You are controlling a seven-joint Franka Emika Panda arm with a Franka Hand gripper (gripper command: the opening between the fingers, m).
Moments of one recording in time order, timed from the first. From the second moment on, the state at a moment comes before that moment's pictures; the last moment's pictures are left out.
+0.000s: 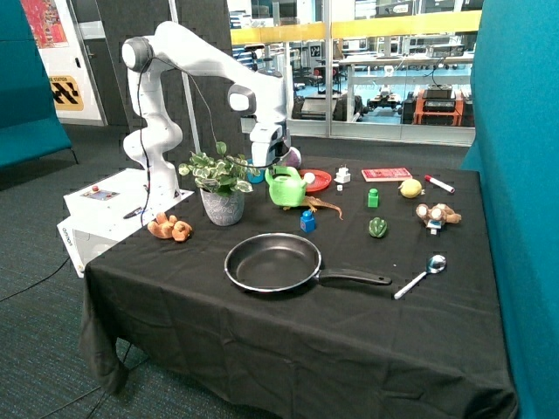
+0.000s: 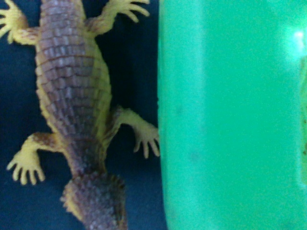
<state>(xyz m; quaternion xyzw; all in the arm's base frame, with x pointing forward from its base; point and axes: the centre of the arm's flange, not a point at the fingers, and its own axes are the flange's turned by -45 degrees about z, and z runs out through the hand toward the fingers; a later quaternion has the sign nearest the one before) 0.561 -0.067 0.416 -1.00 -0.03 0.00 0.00</state>
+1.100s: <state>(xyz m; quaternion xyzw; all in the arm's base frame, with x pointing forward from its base) 0.521 -0.017 0.448 -1.00 -0.03 0.00 0.00</state>
